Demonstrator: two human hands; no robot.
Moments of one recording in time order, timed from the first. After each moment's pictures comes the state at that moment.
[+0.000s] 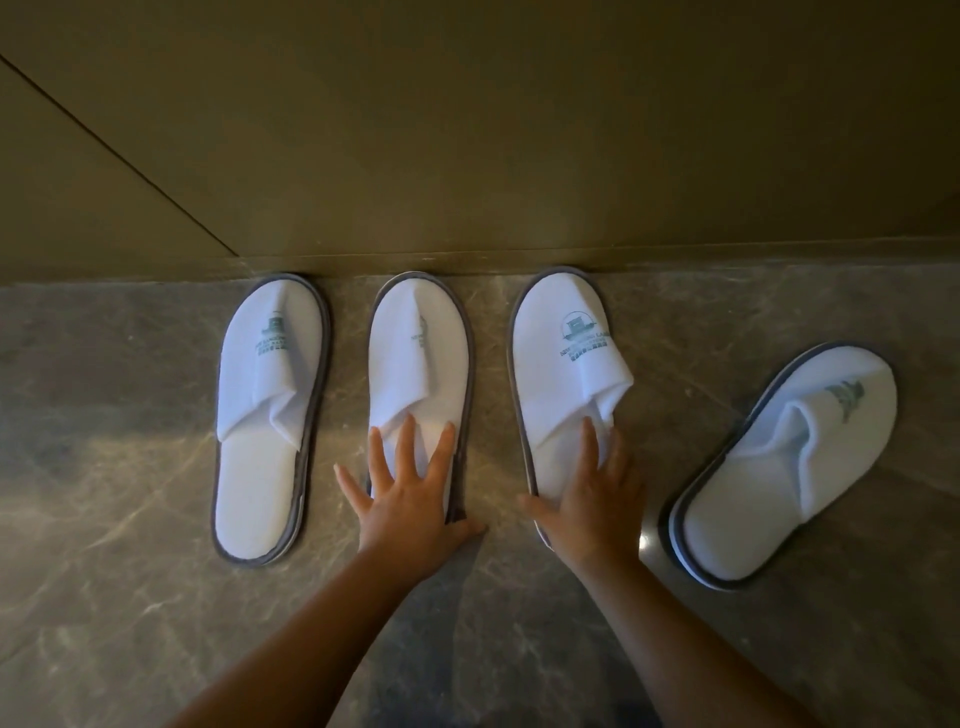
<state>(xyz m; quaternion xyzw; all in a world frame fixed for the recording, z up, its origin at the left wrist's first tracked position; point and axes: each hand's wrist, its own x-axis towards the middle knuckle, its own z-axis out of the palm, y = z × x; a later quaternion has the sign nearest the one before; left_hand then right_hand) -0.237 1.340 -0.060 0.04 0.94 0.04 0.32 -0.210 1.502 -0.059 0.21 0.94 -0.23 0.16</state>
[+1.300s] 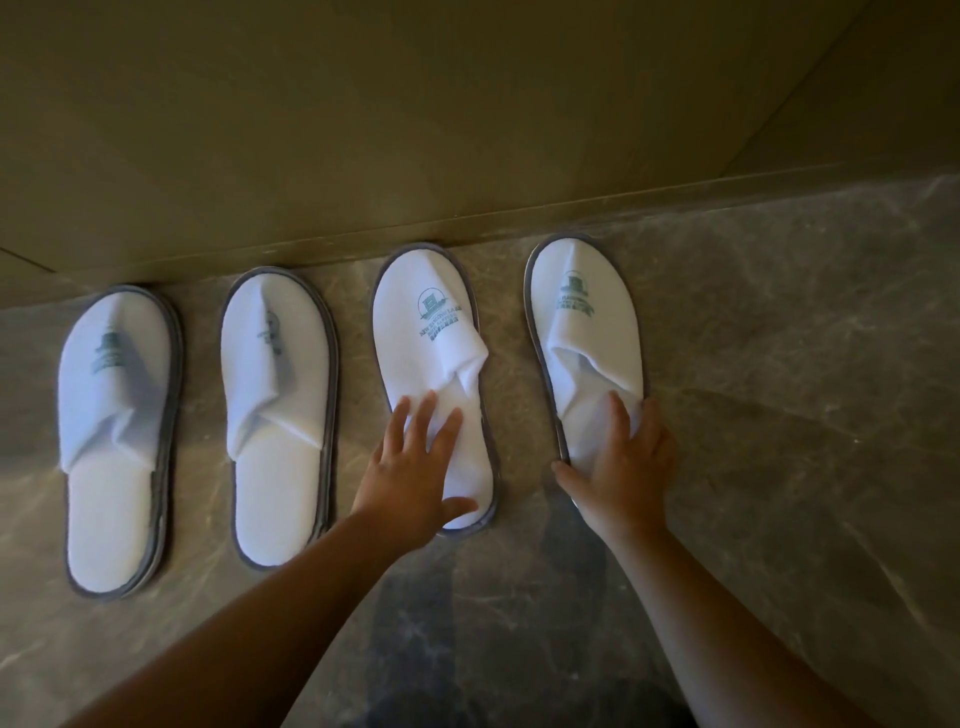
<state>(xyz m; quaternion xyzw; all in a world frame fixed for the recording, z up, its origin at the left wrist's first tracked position) -0.234 1.441 -0.070 0.24 0.92 0.02 0.30 -0.175 1.634 -0.069 0.30 0.92 -0.20 0.13</state>
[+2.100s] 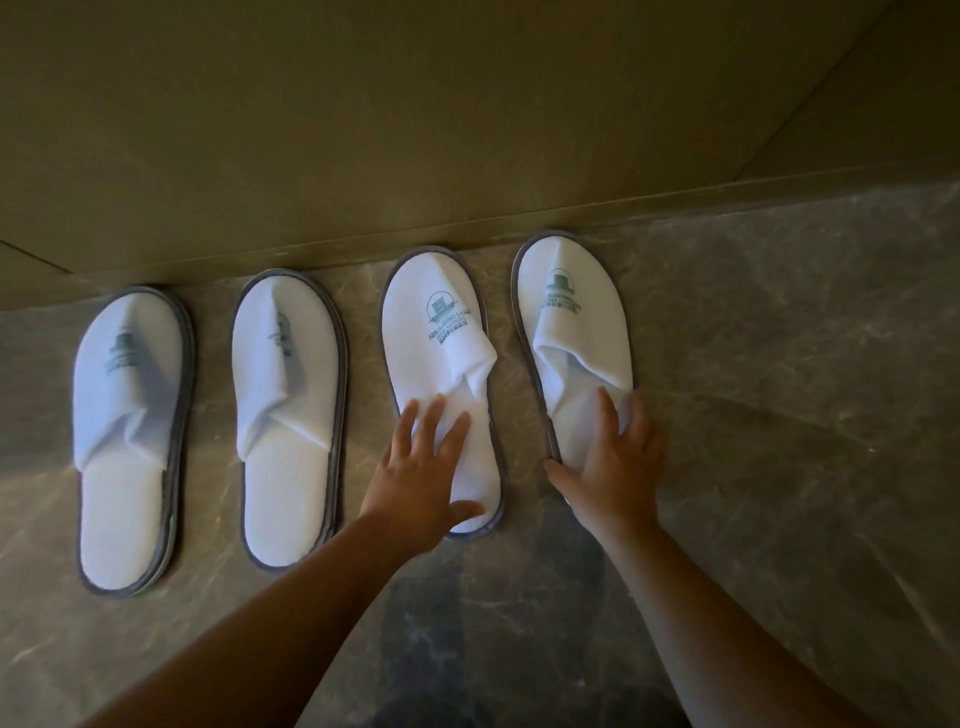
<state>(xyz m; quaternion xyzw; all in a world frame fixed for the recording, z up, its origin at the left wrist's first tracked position) -0.234 1.442 -0.070 0.24 0.92 0.02 0.31 -0.184 1.624 -0.076 0.28 0.93 -0.21 0.13</state>
